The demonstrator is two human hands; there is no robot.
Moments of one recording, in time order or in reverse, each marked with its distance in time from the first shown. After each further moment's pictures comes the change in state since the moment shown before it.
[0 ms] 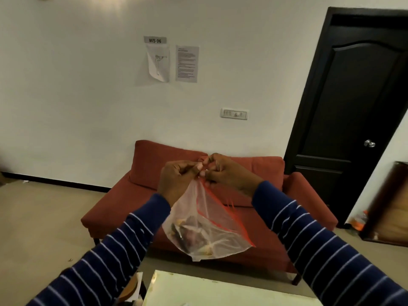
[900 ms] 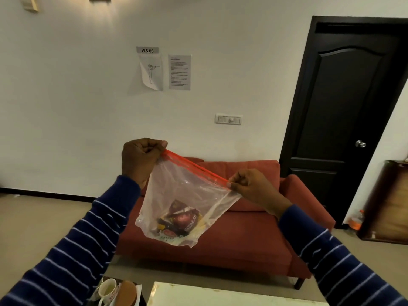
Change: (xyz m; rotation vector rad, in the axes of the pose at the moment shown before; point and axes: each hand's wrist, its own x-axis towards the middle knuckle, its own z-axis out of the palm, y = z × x) left_hand 0.044 0.029 -0.066 -0.057 0.222 -0.041; right_hand -0.047 0.036 -0.036 -0.288 0.348 0.039
